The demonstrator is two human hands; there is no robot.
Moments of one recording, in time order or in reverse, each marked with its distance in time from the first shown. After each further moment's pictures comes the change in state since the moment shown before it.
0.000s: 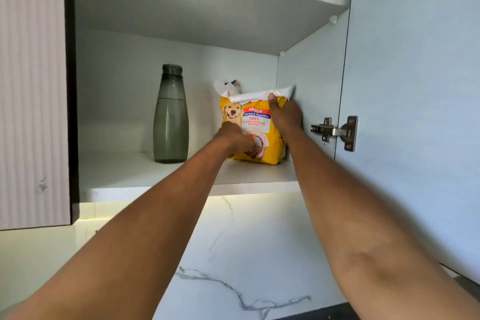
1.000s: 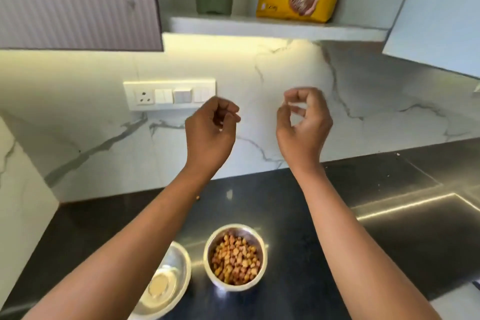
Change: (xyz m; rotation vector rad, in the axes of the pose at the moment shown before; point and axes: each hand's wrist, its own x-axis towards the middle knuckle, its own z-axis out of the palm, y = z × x) left_hand -0.252 -0.228 -0.007 -0.385 0.310 0.259; right_hand -0.380 0.061 0.000 0.075 0.196 -0.403
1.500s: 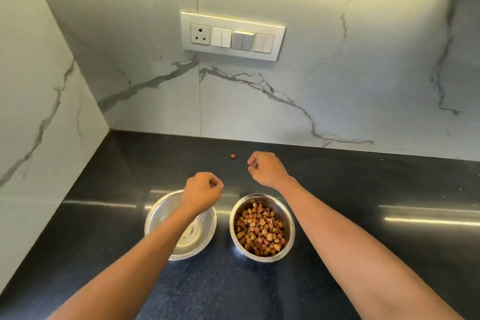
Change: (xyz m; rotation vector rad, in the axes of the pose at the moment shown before) left_hand -0.142 -0.184 -0.067 0.496 -0.375 -0.887; right_hand -0.205 0.116 0.115 -0.311 -1.474 0.451
